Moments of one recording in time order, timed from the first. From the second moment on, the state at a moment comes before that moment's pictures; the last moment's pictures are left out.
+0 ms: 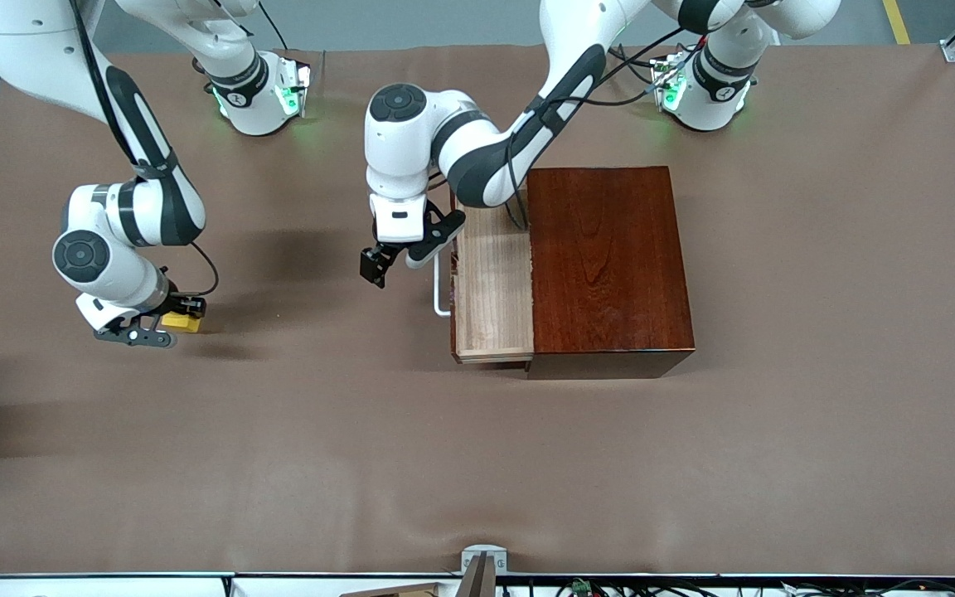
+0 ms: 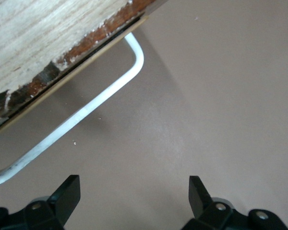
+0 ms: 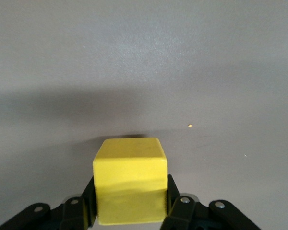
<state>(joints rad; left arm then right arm) -0.99 0.83 0.02 -1.17 0.12 2.27 -1.99 -0.01 0.35 -0.08 -2.23 -0.24 2.49 0.21</state>
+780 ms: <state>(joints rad) -1.00 0.86 0.06 -1.16 0.12 2.20 -2.06 -0.01 0.38 -0.07 -2.22 -0.24 2.46 0.21</state>
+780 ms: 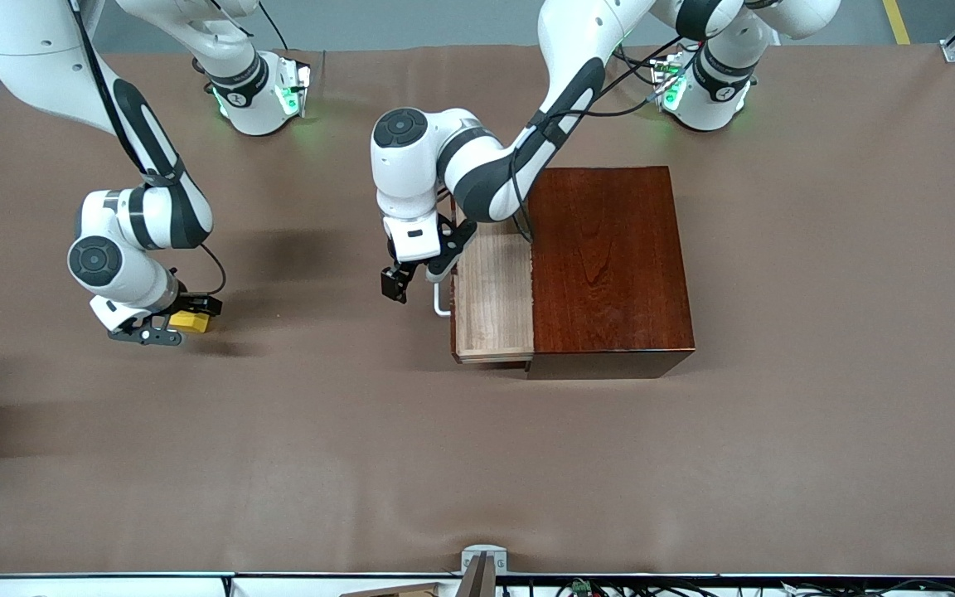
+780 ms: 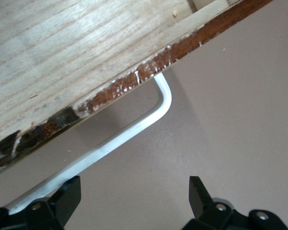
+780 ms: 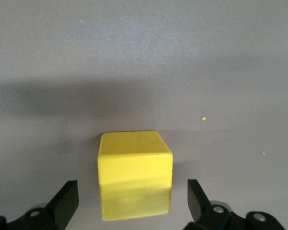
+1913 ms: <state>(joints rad) -0.96 0.83 0.10 -1.12 0.12 1.77 -2.07 0.01 0.21 -0.01 -1.72 -0.10 1.64 0.05</state>
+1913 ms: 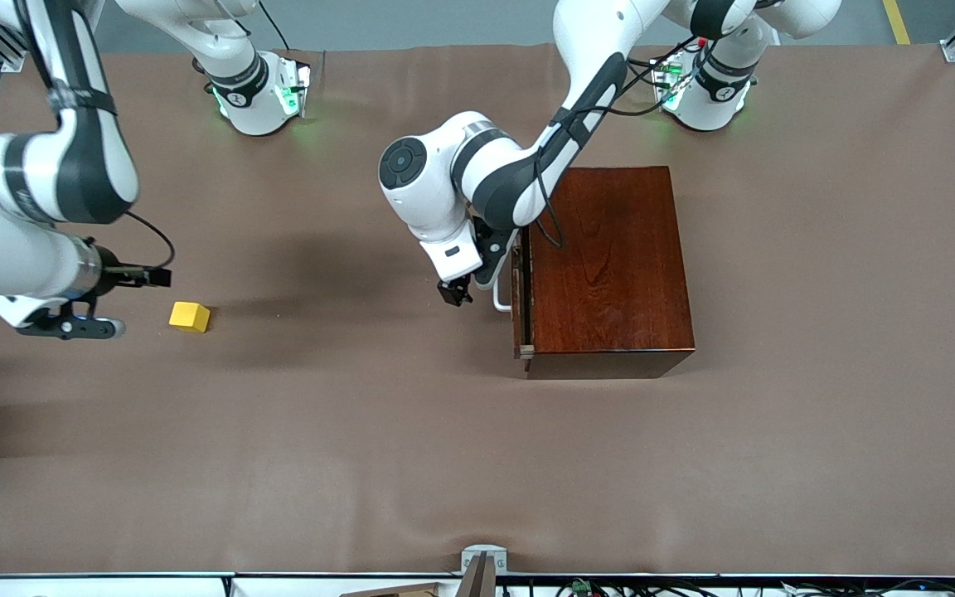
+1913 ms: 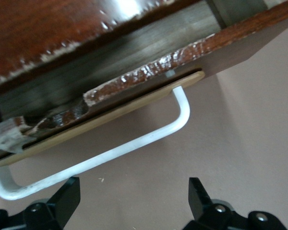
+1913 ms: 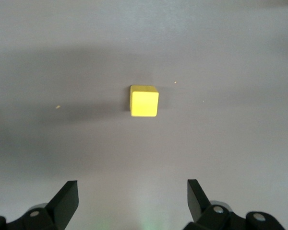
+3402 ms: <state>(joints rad) -0.91 0.79 0.11 -1.12 0.12 1.60 -2.07 0.00 0.16 -0.01 -1.21 0.02 1.25 0.00</state>
